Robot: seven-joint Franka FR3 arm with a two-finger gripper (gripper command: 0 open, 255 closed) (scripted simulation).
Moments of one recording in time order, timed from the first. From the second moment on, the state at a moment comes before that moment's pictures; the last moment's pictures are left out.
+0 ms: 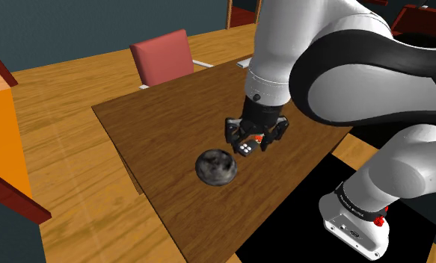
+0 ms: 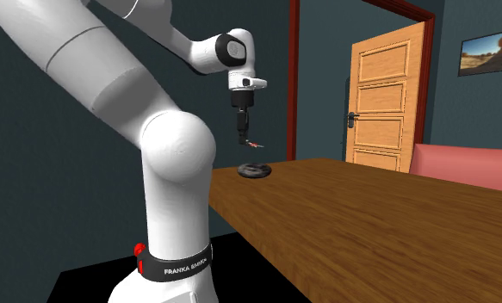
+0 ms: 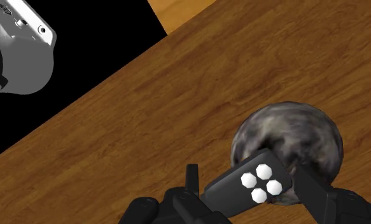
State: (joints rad) arm -0.06 -0.74 0.75 -2.48 0.49 1.87 0.92
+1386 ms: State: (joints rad) arm -0.32 -0.34 1.12 -2.29 0.34 2.13 1.12
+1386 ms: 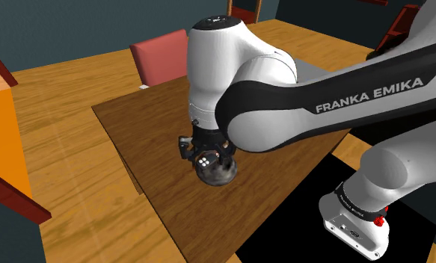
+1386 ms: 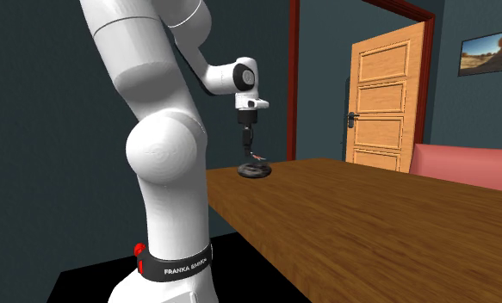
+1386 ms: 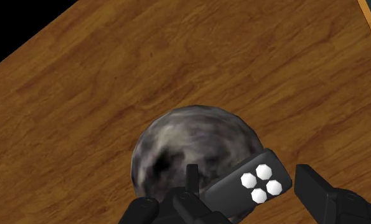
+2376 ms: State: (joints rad) arm -0.34 -0.32 1.15 -2.31 0.33 2.17 1.13
